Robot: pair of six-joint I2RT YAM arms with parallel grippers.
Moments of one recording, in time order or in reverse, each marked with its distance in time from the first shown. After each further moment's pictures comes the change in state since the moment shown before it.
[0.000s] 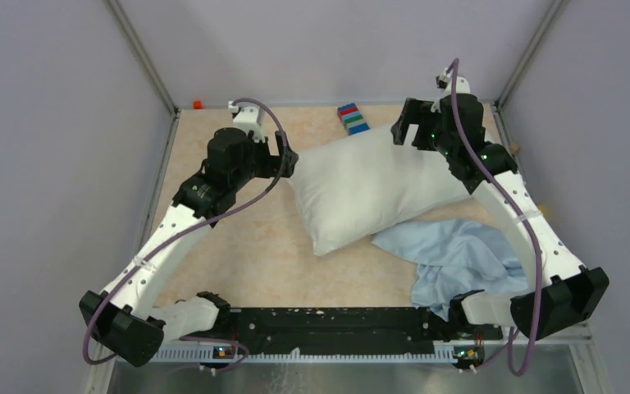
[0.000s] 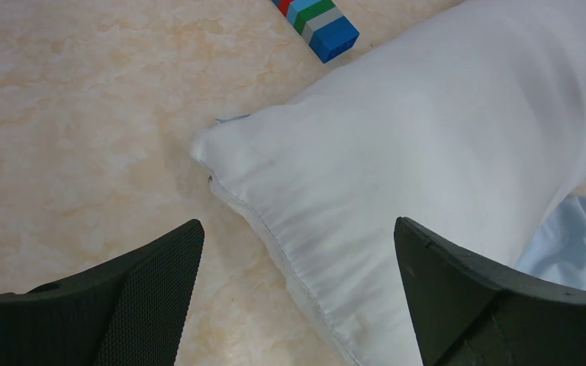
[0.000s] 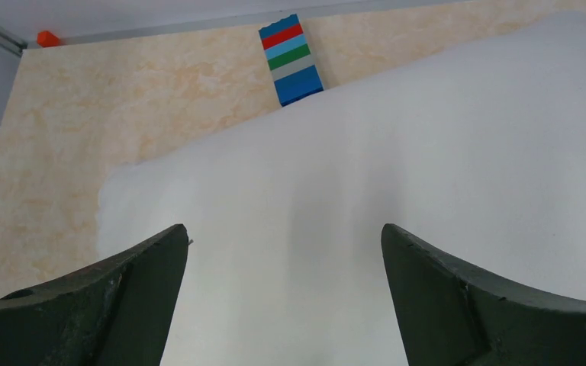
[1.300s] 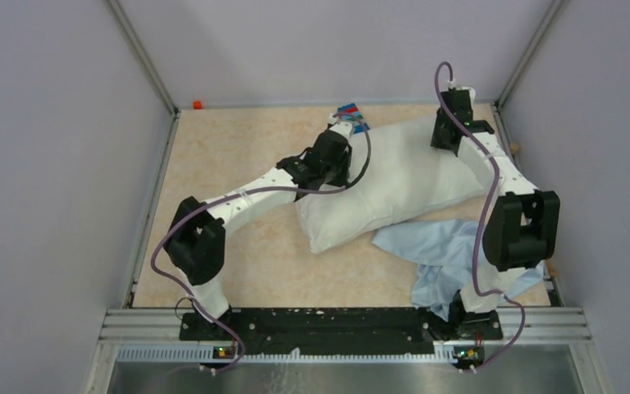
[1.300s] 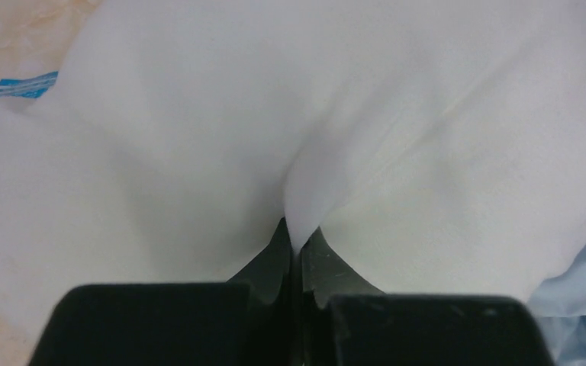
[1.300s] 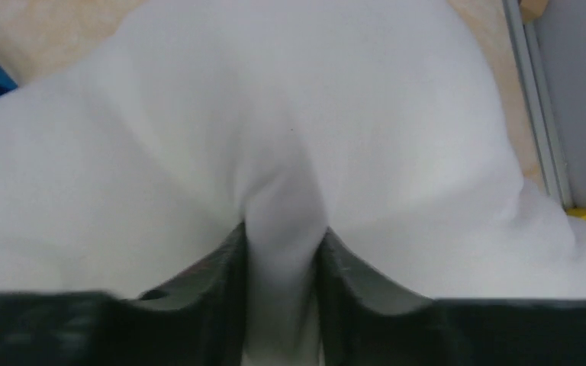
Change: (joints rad) left arm -0.291 0.630 0.264 0.063 -0.105 -0.080; right arm -0.232 0.436 0.100 -0.034 0.242 -0.126
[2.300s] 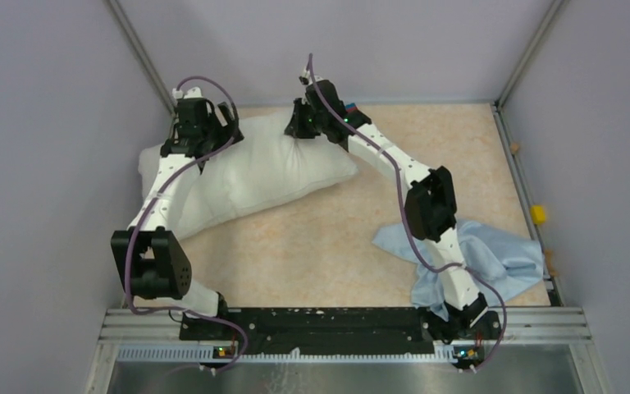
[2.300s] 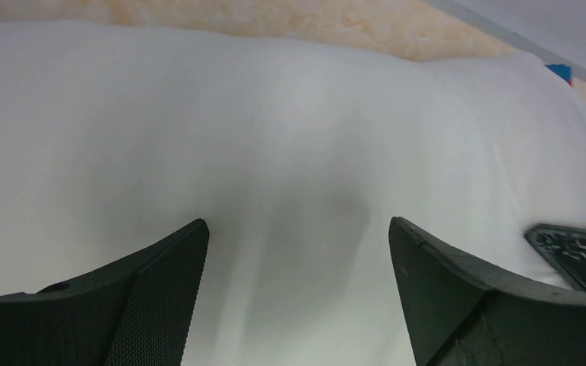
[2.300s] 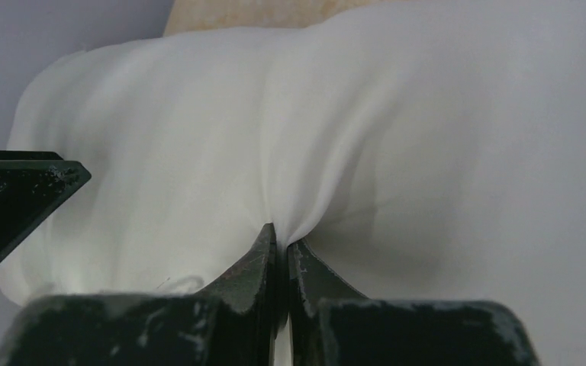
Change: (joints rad) left arm 0.756 -0.247 -0.084 -0.094 0.080 -0.025; right arm 0.575 0.575 0.771 0.087 -0.455 0.313
